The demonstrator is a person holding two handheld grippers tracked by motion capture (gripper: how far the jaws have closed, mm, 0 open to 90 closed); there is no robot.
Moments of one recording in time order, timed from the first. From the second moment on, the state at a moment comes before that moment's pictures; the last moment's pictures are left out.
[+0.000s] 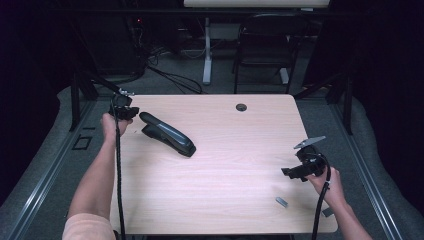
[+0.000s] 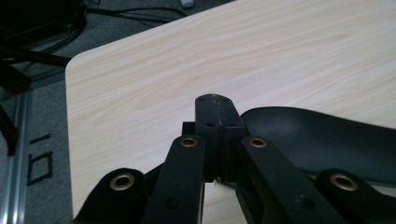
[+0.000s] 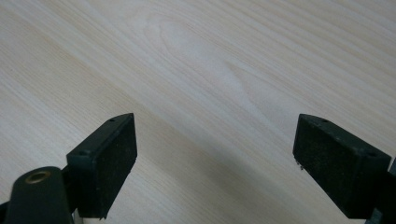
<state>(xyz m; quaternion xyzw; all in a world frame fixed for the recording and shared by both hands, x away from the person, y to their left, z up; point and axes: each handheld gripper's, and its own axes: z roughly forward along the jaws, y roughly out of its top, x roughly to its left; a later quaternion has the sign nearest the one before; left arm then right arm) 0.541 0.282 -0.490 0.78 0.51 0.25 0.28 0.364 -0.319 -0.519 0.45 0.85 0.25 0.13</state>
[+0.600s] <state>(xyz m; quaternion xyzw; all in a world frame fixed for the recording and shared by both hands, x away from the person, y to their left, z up) 0.547 0.284 -0.496 0.80 0.48 0.22 0.27 0.365 -0.313 -0.519 0.44 0.85 0.24 0.12</state>
